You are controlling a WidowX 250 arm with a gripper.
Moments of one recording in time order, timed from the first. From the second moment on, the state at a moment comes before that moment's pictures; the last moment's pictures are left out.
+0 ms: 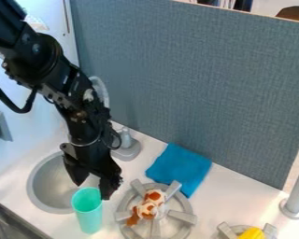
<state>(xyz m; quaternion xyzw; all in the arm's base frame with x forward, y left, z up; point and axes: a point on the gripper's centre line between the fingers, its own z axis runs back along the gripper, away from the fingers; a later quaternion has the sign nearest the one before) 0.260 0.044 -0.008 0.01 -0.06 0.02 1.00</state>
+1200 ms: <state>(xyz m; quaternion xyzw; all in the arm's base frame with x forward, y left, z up) 0.252 0.048 -0.051 0.08 -0.01 0.01 1.00</state>
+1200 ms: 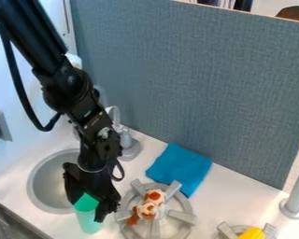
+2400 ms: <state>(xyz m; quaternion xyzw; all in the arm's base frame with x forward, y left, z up) 0.258 0.045 -0.061 0.07 -0.03 0.02 1.00</state>
